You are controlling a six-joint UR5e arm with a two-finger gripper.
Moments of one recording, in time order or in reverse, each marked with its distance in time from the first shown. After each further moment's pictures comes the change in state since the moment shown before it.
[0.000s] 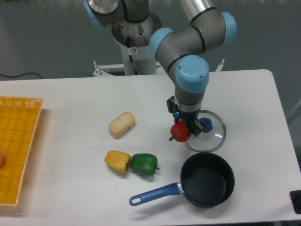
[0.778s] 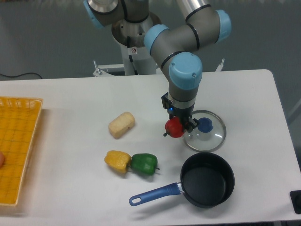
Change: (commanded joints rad) arm -0.023 0.075 -0.120 0.002 0.000 0.000
